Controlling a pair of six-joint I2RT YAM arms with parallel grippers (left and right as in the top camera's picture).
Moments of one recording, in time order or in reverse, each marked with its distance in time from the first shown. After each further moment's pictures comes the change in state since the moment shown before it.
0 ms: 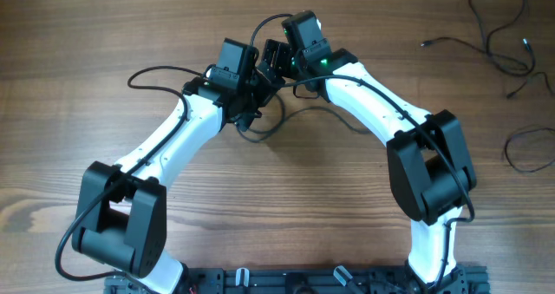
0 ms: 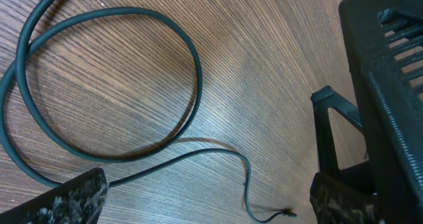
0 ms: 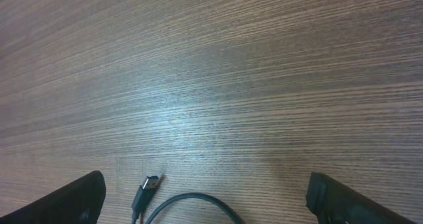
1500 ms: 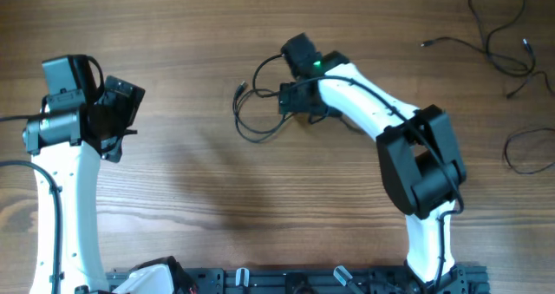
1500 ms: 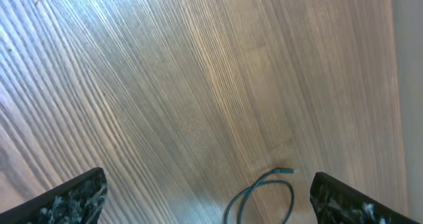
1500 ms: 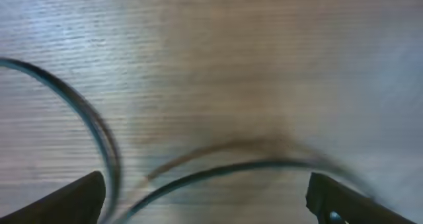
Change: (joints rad) left arm 0.630 -0.418 0.001 -0.508 -0.179 0.229; right arm 0.035 0.054 0.016 -0.471 0.093 -0.013
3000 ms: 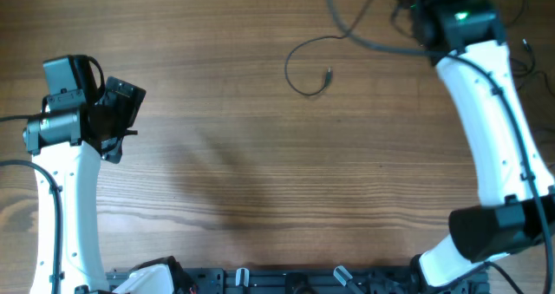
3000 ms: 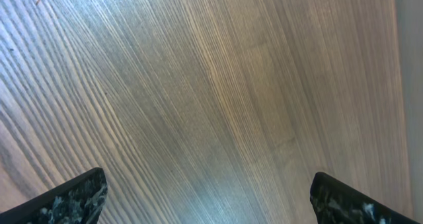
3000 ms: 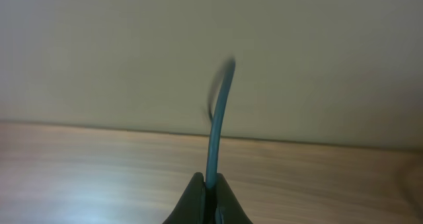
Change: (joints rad) left arm 0.000 0.000 0.000 -0.004 0.000 0.007; right arm -0.369 -0.369 0.312 0.269 -0.052 -0.559
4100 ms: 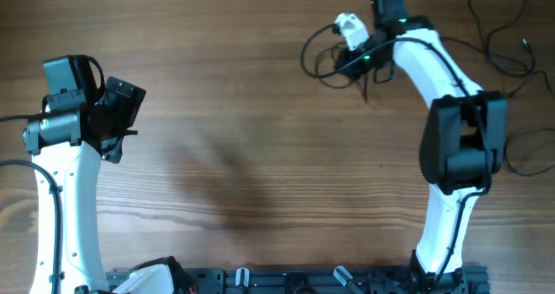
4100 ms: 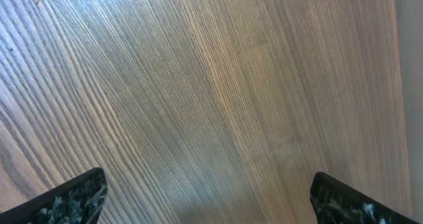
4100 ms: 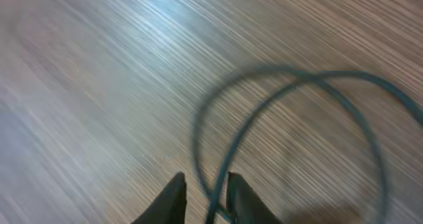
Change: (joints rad) left arm 0.000 0.000 0.000 0.000 0.000 0.000; right arm -0.007 0.427 -0.164 -0.199 -0.422 -0.502
